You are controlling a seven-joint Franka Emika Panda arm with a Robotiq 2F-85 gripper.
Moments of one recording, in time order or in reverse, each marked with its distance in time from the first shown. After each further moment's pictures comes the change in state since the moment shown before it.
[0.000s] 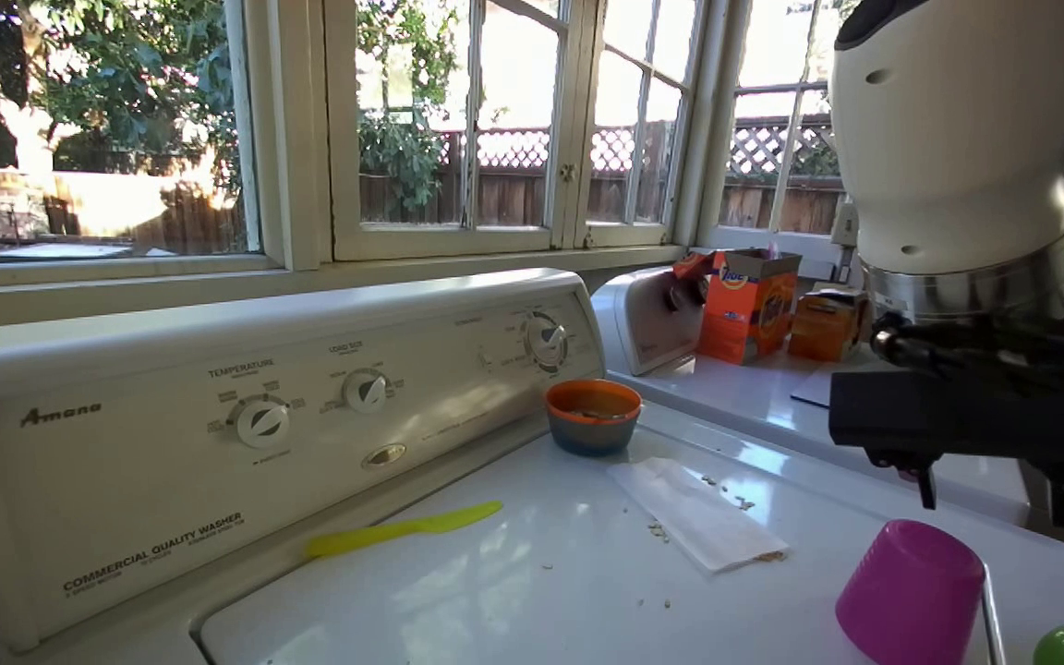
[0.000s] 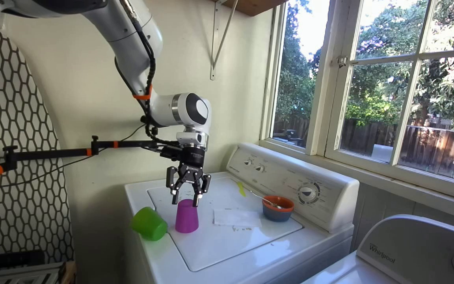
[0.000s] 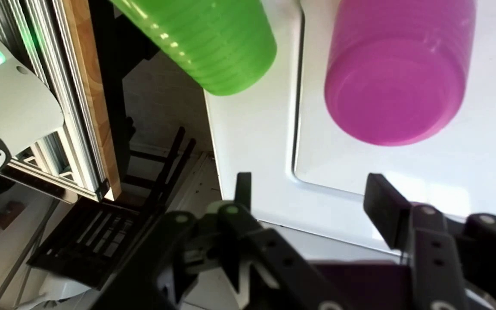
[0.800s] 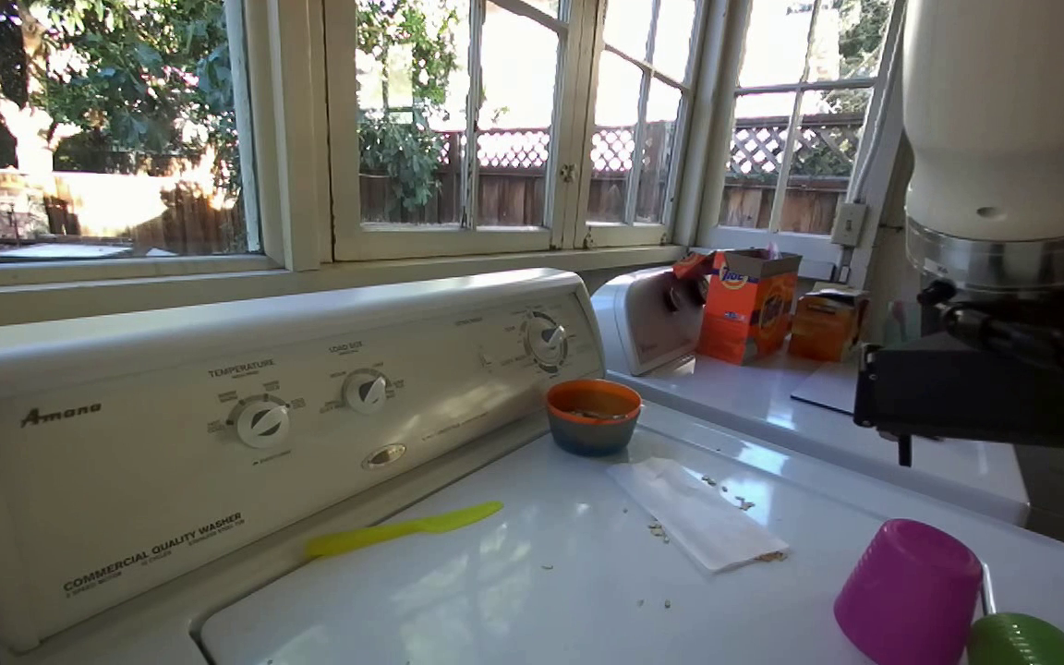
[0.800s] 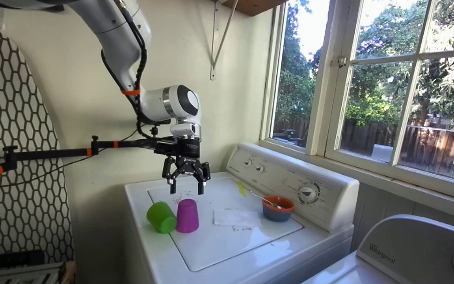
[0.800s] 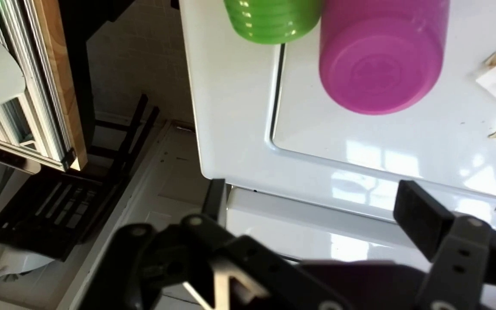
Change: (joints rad) arm 0.016 -0.063 0.043 -0.032 -0.108 0.000 0.020
